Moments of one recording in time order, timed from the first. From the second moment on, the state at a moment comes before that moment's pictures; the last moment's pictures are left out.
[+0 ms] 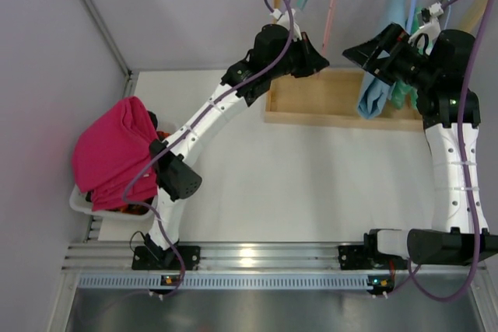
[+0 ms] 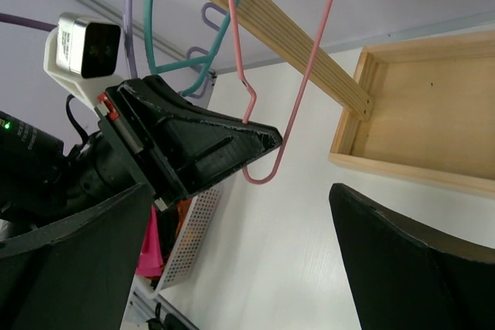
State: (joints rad) left arm -0.75 2.08 2.33 -0.41 0.16 -0.71; right arm -0.04 1.28 1.66 -0.57 -0.58 0.64
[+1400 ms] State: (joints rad) left arm -0.77 1.88 2.11 -0.42 0.08 -0.59; right arm -0.07 1.23 1.61 -0.54 -0.59 0.59
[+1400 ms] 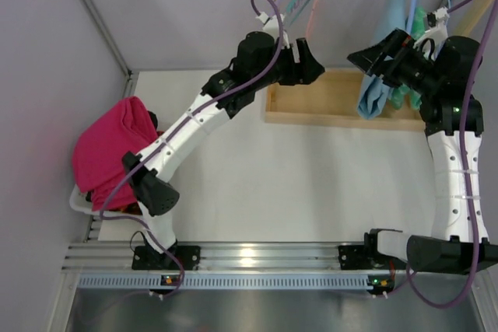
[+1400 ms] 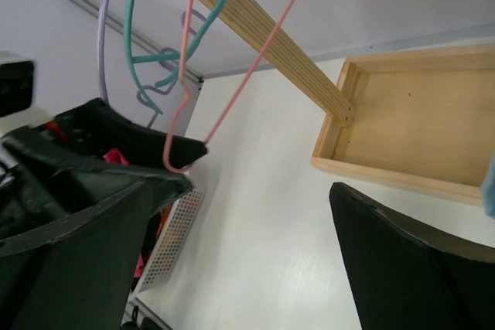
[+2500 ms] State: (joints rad) left arm -0.64 0.99 1.09 -0.11 -0.13 -0.12; right arm -0.35 1.30 1.80 -0.49 -0.60 0.55
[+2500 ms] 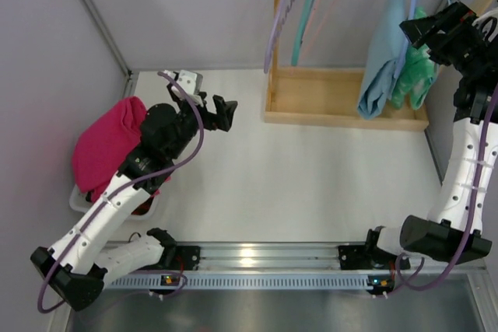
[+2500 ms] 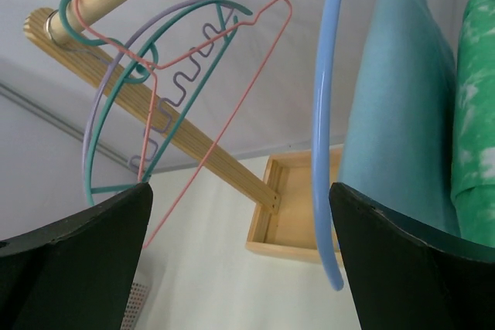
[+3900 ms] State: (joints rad) left arm -0.16 0.90 1.03 -0.13 0.06 -0.34; right arm -0.31 1.61 1.71 0.30 -0.95 1.40
